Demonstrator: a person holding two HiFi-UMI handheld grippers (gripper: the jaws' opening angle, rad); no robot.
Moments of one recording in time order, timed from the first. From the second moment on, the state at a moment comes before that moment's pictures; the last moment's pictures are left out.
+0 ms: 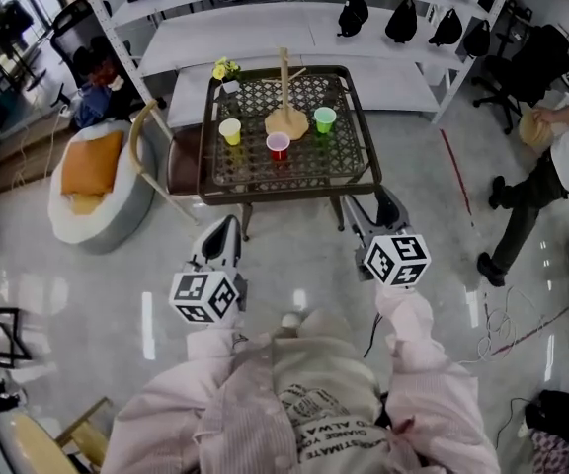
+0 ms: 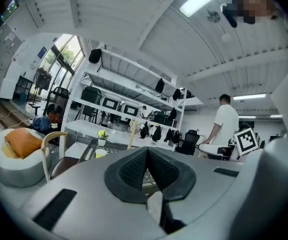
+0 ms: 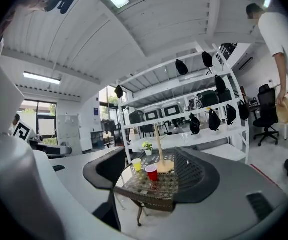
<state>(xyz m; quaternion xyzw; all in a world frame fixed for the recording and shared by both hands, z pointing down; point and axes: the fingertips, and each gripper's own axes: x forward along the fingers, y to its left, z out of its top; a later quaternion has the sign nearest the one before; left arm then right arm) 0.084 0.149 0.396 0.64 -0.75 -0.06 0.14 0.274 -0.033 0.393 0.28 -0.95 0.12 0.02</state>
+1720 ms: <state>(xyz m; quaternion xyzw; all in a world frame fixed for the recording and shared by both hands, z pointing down) -0.006 -0.110 0.488 0.59 -0.76 -0.07 0.26 0.119 -0.289 0.546 0.22 -0.95 0.16 0.17</state>
